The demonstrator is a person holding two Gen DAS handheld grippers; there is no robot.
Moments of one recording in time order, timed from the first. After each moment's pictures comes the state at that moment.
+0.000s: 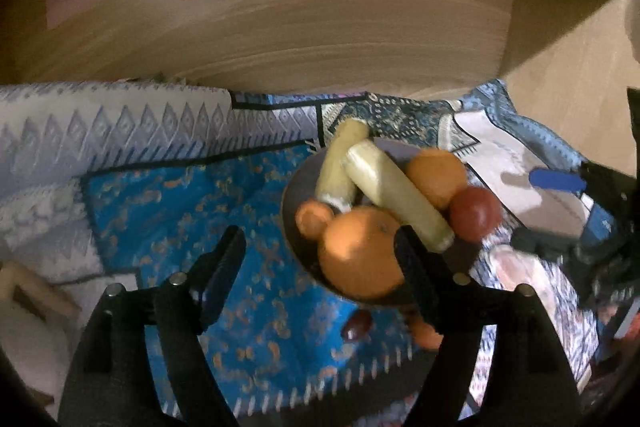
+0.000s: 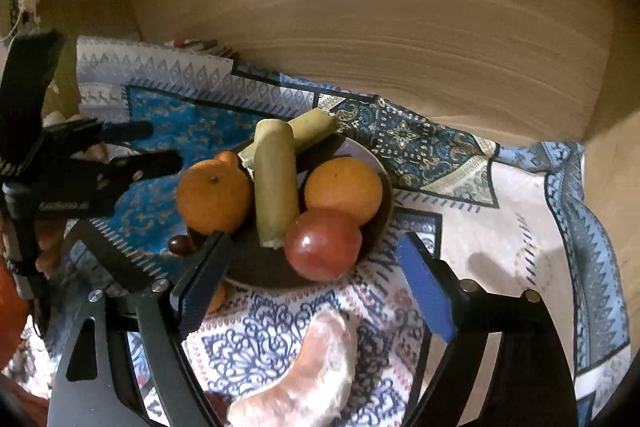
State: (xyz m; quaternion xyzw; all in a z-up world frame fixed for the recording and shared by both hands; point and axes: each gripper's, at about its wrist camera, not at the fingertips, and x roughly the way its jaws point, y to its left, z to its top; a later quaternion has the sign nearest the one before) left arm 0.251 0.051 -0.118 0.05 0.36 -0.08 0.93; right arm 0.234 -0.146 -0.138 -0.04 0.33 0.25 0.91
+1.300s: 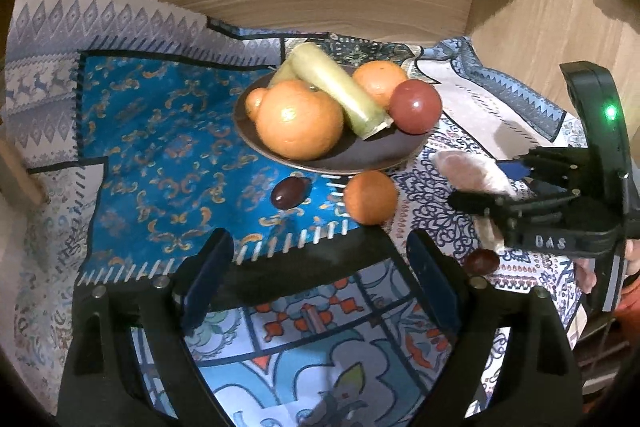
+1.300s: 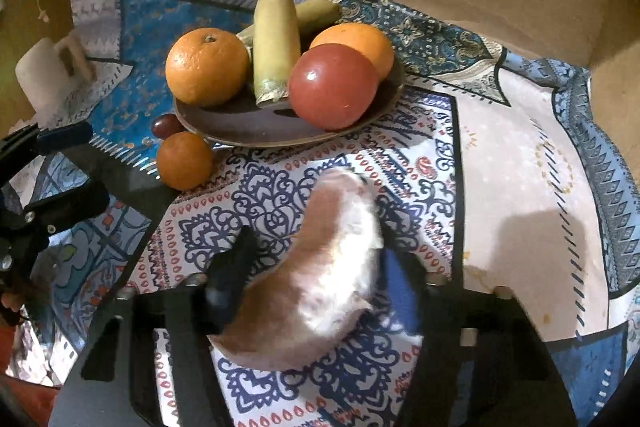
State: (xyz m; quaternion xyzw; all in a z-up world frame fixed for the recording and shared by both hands) left arm 0.173 0.021 -0.165 0.03 0.38 -0.10 0.92; right arm 0.212 -0.145 -0.194 -0.06 0.42 0.23 0.87
